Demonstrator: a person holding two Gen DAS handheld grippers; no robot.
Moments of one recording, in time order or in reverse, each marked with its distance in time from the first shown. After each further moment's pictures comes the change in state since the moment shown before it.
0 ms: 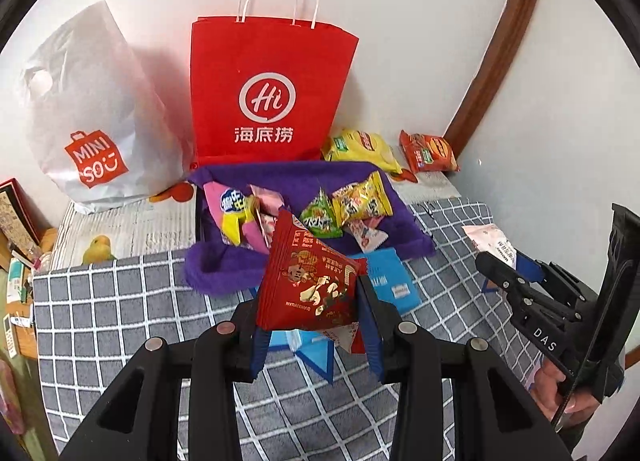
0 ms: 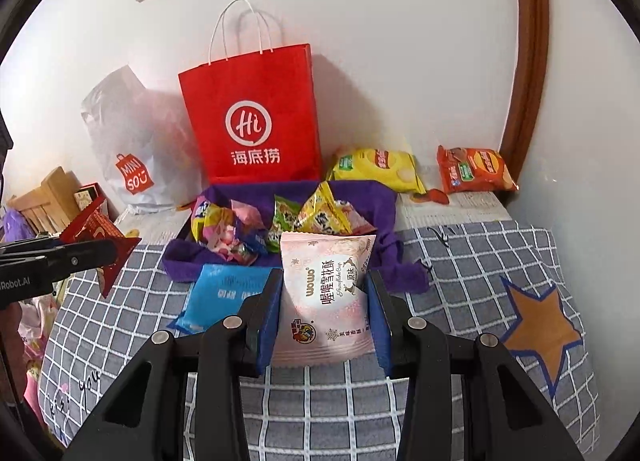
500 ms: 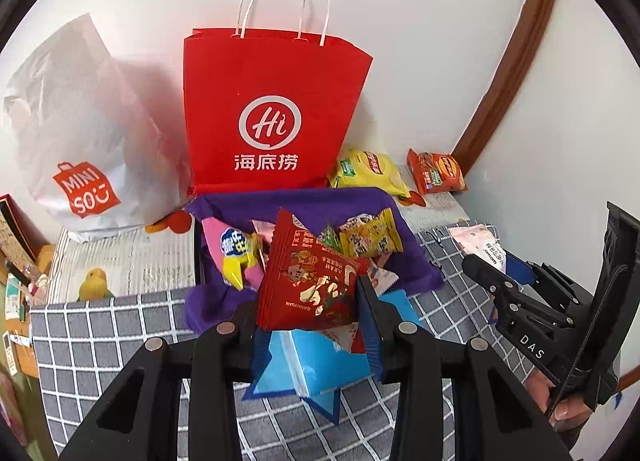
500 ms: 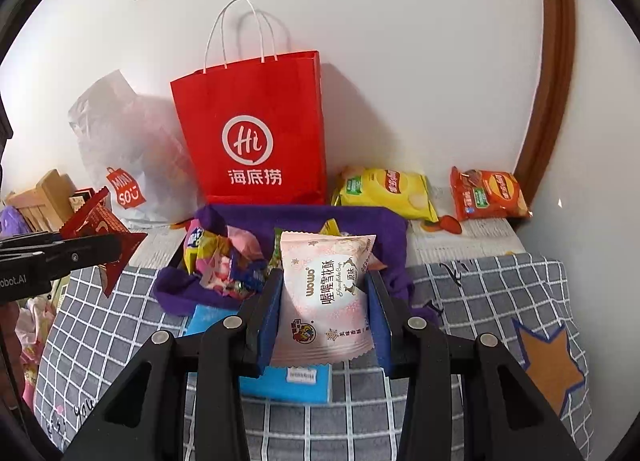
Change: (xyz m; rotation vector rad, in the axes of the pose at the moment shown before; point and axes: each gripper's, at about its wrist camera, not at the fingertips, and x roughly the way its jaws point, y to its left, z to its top) left arm 0.025 0.007 0.043 -0.007 -0.014 0.001; right arm 0.038 0.010 0.044 -0.030 0.005 0.007
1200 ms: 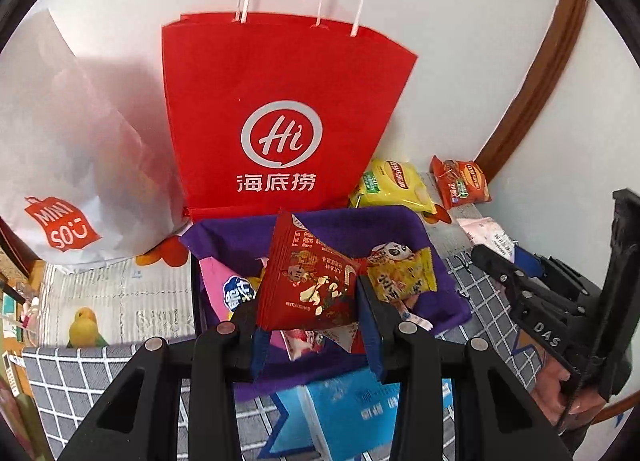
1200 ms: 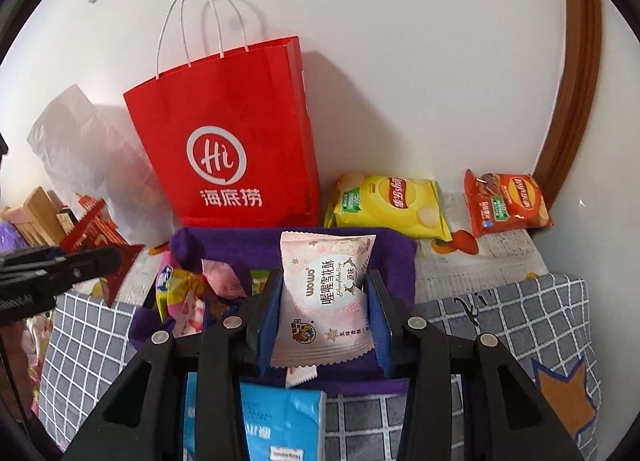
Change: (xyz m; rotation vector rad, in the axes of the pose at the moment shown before) left arm 0.069 0.019 0.050 -0.013 0.043 0.018; right arm 0.072 -0.018 0.046 0.039 0.042 0.012
